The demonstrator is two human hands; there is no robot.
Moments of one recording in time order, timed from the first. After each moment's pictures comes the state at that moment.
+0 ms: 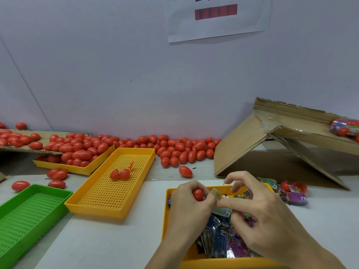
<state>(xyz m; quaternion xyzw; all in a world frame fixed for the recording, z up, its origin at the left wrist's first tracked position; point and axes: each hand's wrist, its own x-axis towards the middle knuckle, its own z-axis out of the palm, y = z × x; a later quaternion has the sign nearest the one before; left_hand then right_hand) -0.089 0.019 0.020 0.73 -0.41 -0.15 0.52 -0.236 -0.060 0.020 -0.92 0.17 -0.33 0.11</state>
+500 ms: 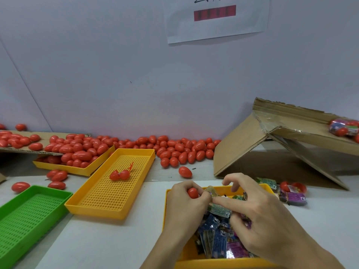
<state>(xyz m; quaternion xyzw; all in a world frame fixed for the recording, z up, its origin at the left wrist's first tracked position) -0.081 0.018 0.017 0.74 -0.37 -0.16 0.54 -0.237 -0.062 0.020 -0.94 0.17 -0.29 0.08</state>
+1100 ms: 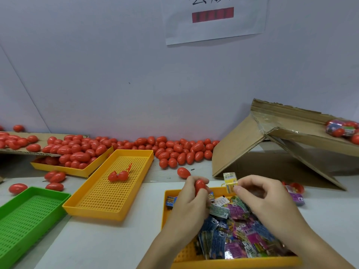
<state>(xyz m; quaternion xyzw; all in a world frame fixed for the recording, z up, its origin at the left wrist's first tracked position) -0.086 0.025 0.025 0.65 -0.40 -0.34 0.55 -0.234 -0.075 0.022 -0.76 0.33 -0.37 0.41</state>
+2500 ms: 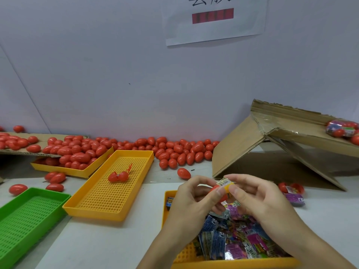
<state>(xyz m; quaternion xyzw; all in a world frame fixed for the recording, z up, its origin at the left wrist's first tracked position) -0.081 0.022 0.021 0.54 -0.46 -0.34 0.61 -0.234 -0.073 0.023 -0.70 0.24 -0.33 0.58</state>
